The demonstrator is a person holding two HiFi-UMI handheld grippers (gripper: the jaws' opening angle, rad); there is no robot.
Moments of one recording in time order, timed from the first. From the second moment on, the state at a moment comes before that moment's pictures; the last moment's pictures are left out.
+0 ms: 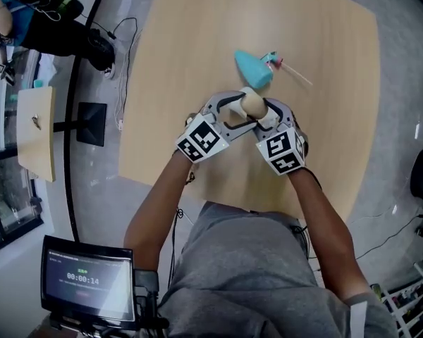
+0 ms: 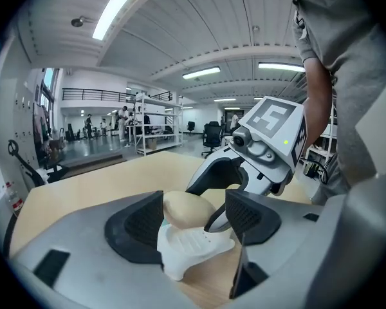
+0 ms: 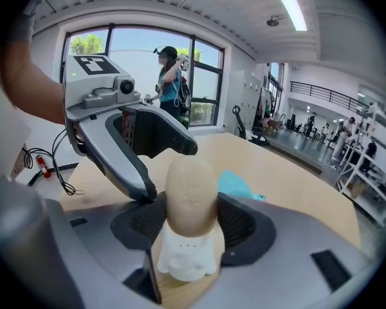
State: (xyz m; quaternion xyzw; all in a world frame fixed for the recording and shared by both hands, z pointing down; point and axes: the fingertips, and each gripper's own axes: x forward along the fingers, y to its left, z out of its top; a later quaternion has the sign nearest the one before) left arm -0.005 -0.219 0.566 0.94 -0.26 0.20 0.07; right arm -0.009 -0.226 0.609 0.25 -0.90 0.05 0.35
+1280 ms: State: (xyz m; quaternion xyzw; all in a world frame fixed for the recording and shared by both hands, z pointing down) left arm -0.176 -0.079 0.485 0.91 -0.37 0.17 0.02; right arm -0.185 -0.088 0.531 0.16 -0.93 -0.04 0.34
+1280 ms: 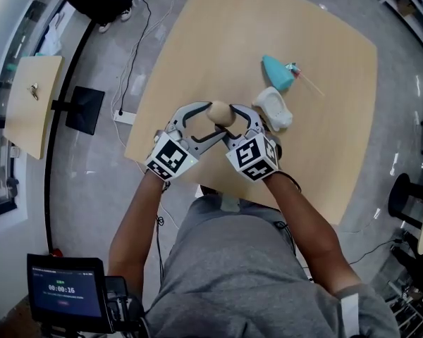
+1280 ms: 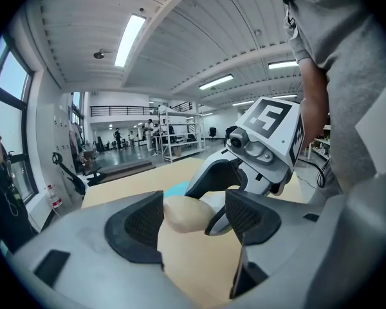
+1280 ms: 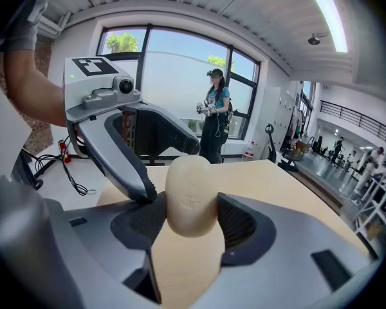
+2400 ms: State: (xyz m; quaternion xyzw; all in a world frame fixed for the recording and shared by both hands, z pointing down) left arm -0.190 -0.041 0.621 0.88 -0.38 0.19 0.19; right arm -0.194 -0.037 0.669 0.02 -0.88 -0.02 0.47
